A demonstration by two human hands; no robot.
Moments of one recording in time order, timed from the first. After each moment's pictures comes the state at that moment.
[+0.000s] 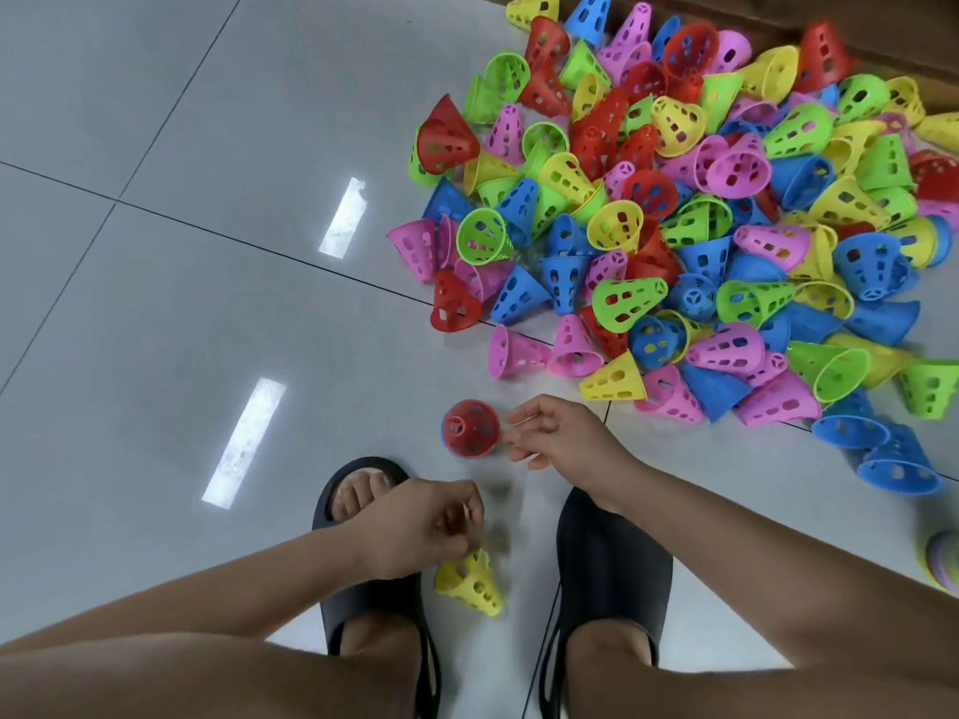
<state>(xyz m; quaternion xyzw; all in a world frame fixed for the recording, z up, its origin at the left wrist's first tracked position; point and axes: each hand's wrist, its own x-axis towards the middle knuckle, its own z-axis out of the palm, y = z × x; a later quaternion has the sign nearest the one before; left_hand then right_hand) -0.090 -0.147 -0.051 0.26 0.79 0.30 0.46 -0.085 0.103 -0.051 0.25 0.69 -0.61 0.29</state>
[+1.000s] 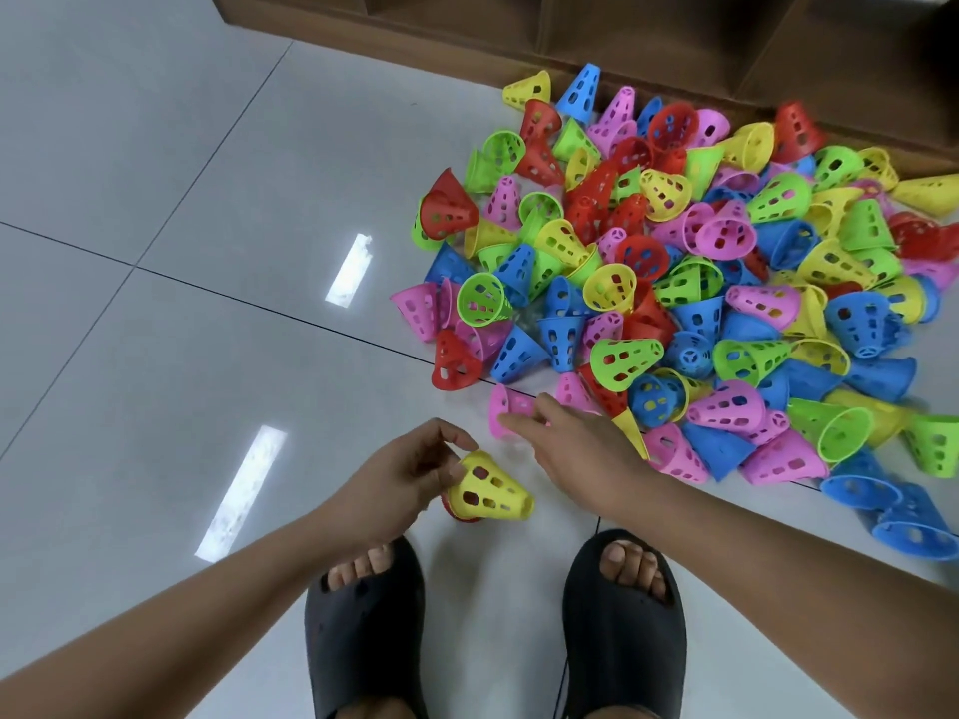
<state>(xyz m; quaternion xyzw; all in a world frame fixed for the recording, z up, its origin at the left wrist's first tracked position) -0.169 -0.131 -0.014 0.10 0.76 0.51 0.38 -0.137 0.136 -0.054 -0.17 0.98 -0.09 0.10</state>
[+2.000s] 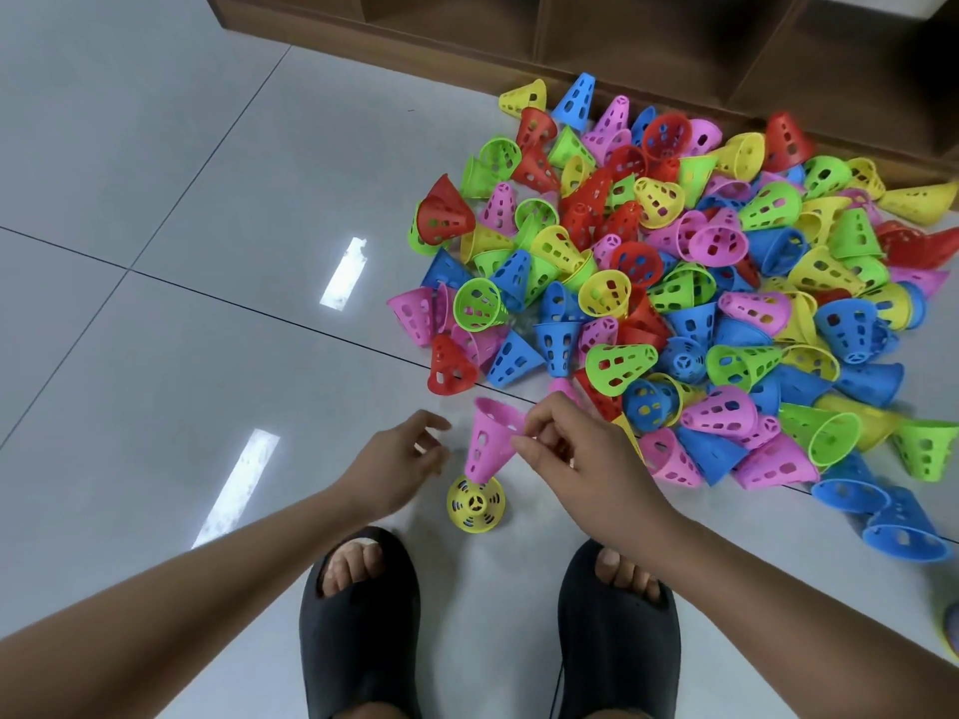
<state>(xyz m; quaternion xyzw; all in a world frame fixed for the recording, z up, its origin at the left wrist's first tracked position) -0.197 -0.129 -0.064 0.10 0.87 0.35 0.33 -0.113 0.119 0.023 0.02 0.88 -0.48 0.07</state>
